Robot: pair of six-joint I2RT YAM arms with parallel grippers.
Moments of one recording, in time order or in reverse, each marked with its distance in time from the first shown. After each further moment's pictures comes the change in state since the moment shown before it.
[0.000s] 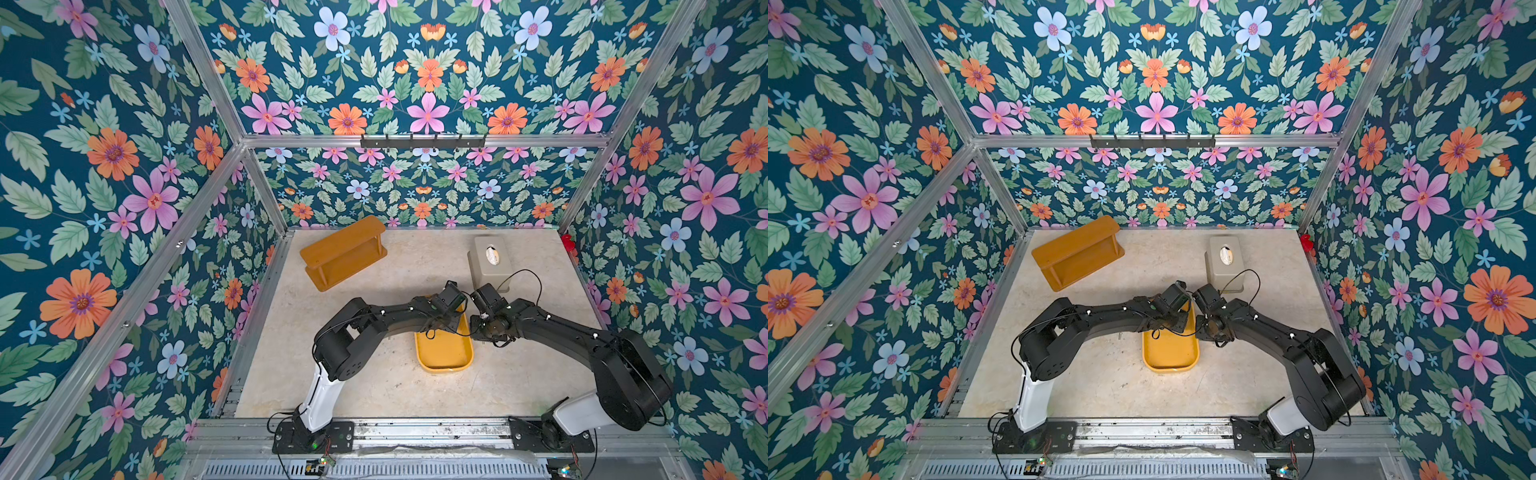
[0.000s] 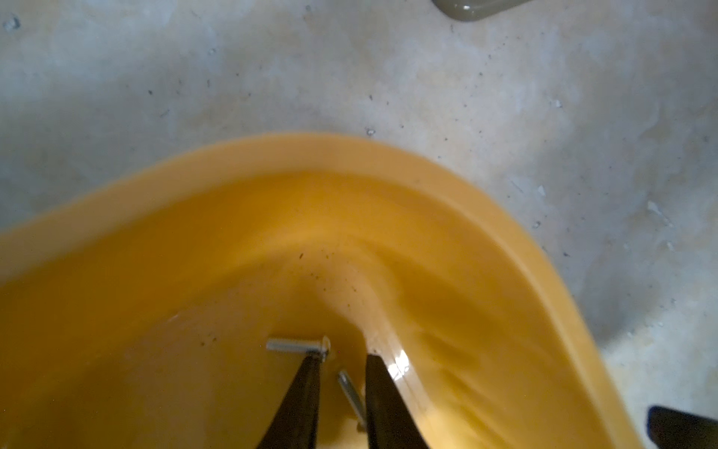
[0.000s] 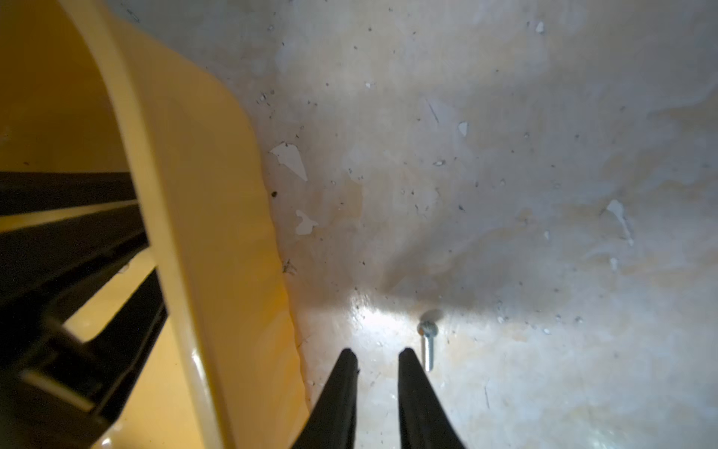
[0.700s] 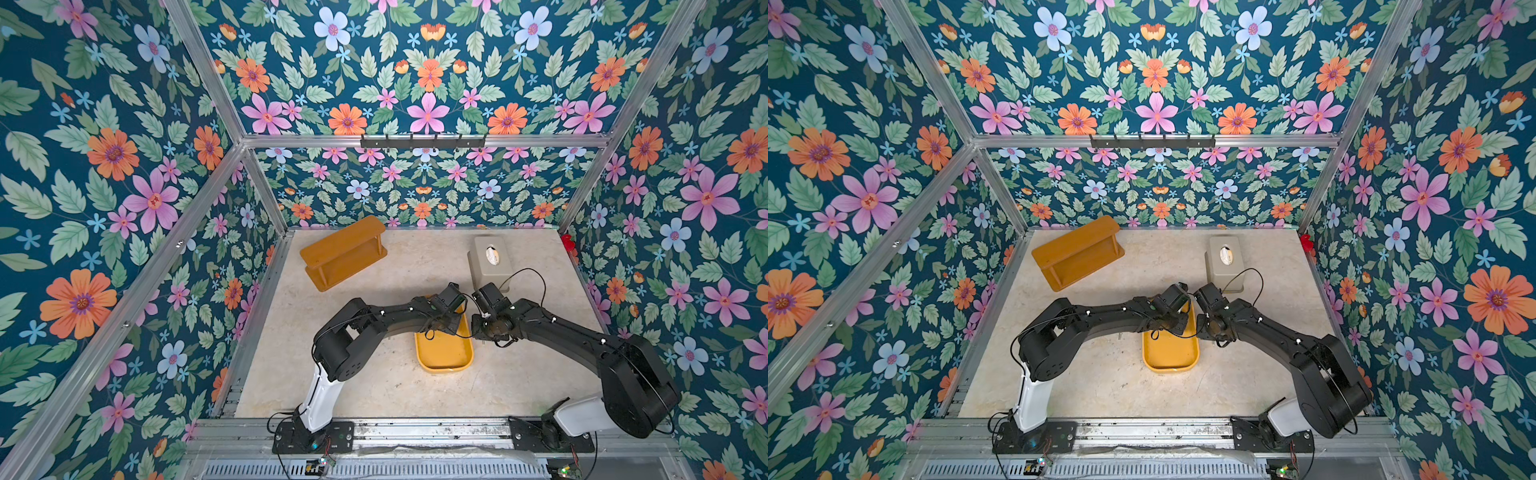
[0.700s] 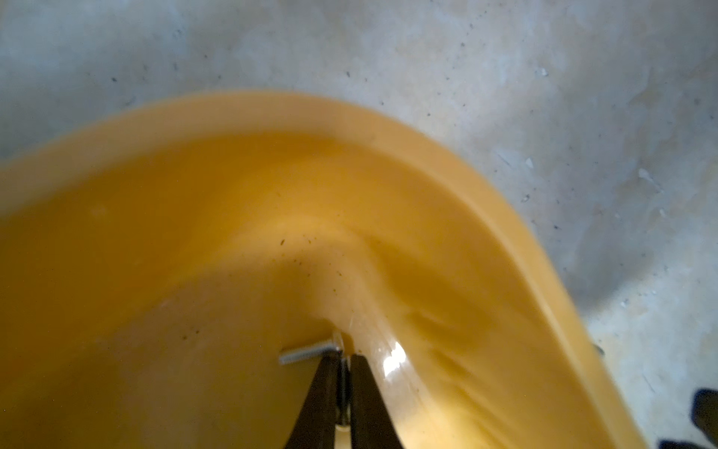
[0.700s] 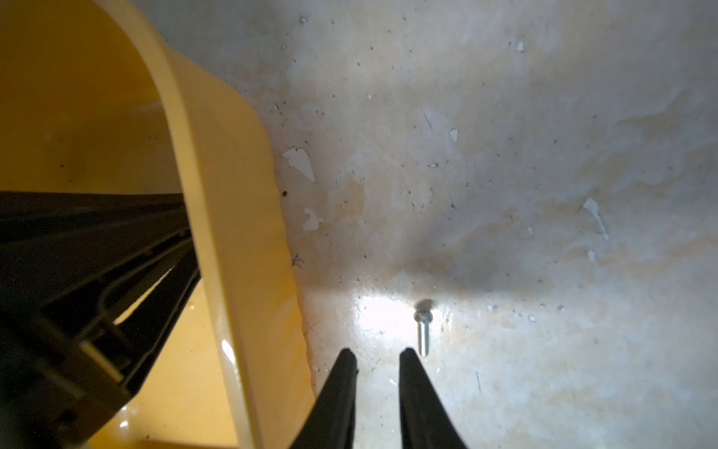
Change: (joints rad) left arm 0.000 0.008 -0.021 -0.013 0.034 0.045; right arm 0.001 -0.049 0.002 -0.021 0.006 0.000
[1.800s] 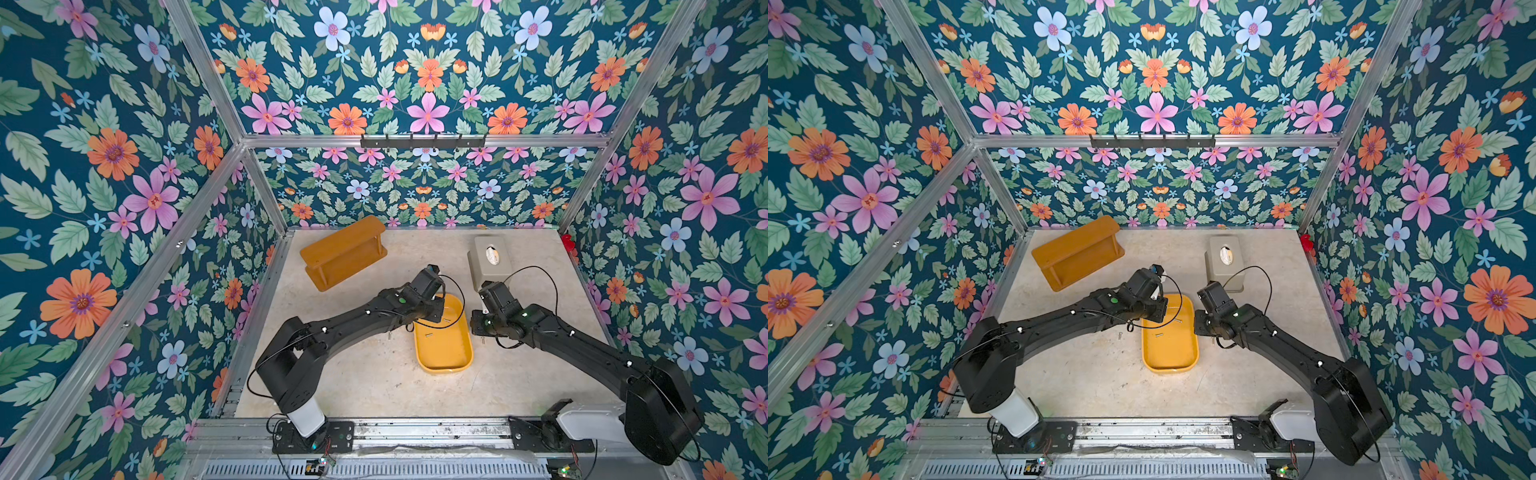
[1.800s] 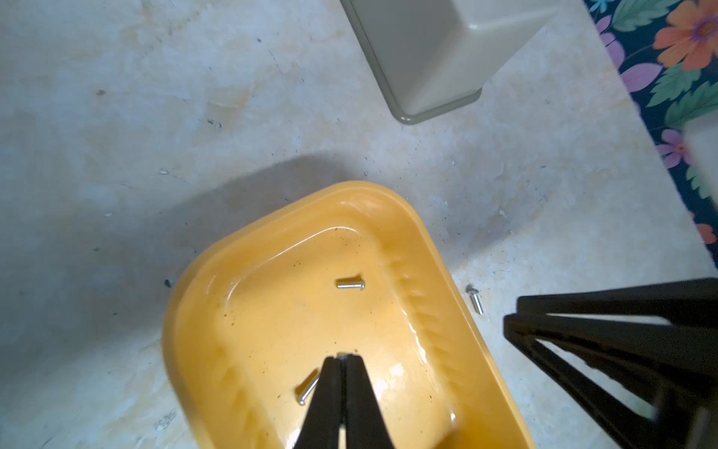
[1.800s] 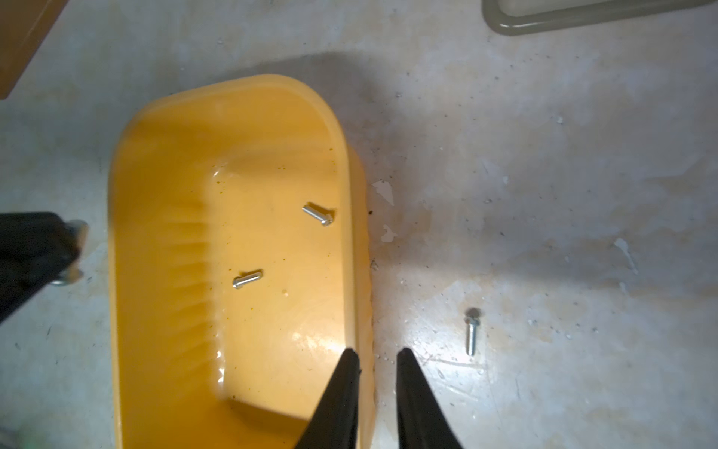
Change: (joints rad) left arm 0.096 -0.459 -0.153 -0.081 -0.001 -0.019; right arm 0.031 -0.143 -0.033 0.109 -0.085 -0.048
